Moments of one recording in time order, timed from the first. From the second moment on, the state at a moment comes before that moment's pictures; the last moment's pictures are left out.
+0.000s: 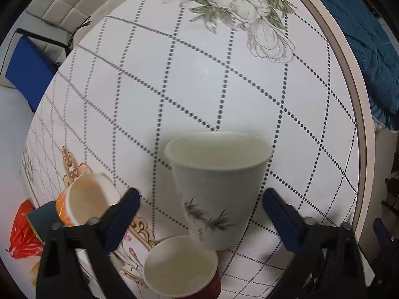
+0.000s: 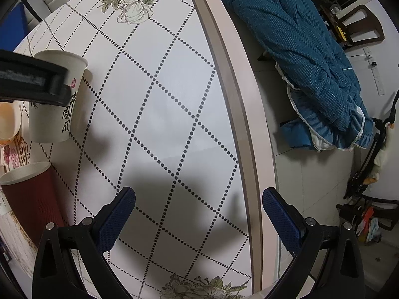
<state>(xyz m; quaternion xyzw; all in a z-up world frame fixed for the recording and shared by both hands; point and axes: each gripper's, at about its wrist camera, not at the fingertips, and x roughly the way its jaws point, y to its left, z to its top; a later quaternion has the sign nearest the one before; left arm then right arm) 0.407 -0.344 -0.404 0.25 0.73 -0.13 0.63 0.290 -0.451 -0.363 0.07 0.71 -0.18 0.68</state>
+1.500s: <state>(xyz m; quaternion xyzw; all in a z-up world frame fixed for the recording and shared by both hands) 0.249 -0.103 -0.263 0.11 0.68 -0.07 0.72 0.180 -0.330 -0.267 0.06 0.68 -0.12 0.73</state>
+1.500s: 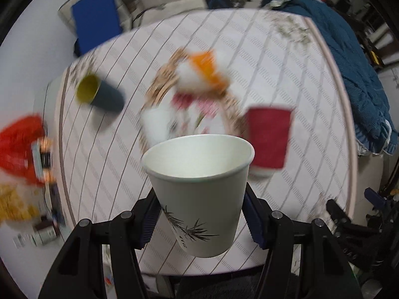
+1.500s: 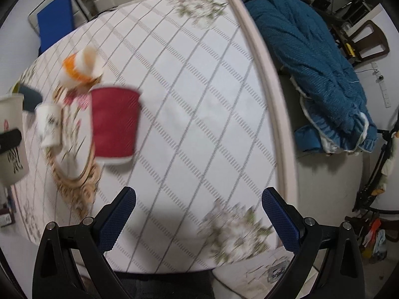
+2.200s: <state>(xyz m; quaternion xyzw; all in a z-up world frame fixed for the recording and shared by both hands) 0.201 0.025 -0.414 0.03 0.78 -0.02 0.63 0.150 -0.194 -0.353 0.06 0.72 -0.06 0.69</state>
